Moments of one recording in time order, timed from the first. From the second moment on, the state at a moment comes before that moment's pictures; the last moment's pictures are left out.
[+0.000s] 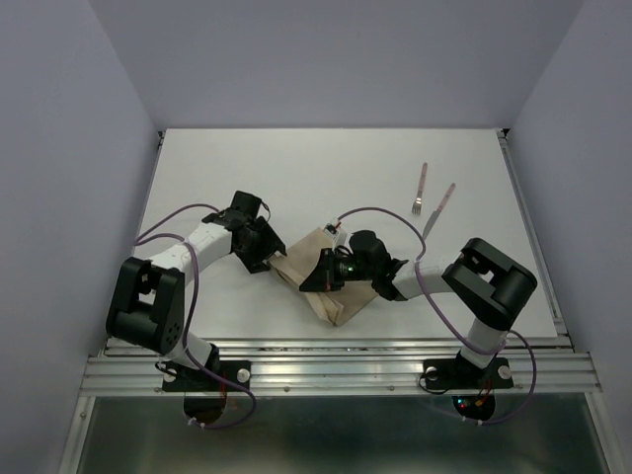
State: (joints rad) left arm -0.34 1.49 0.89 -0.55 0.12 -0.98; right arm 0.83 1.75 0.69 0.68 -0.55 0.87
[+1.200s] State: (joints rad) left arm -0.34 1.53 0.90 -0.69 0.10 -1.02; right arm 0.85 1.84 0.99 0.39 -0.50 0.62
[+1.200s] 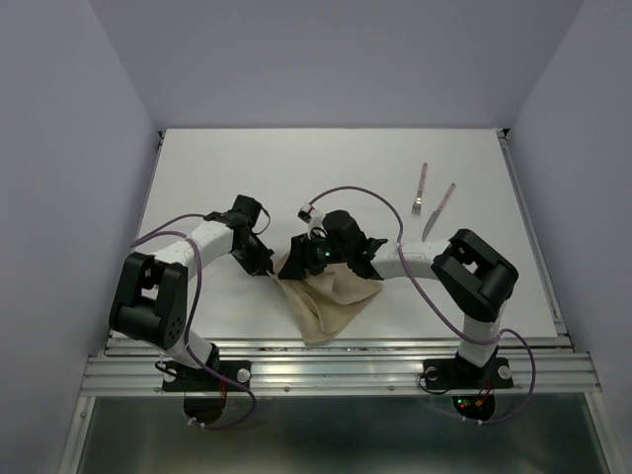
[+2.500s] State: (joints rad) left arm -0.34 1.58 0.93 -0.72 0.09 -1.03; right arm 1.00 1.71 0.88 0.14 -0.35 0.54
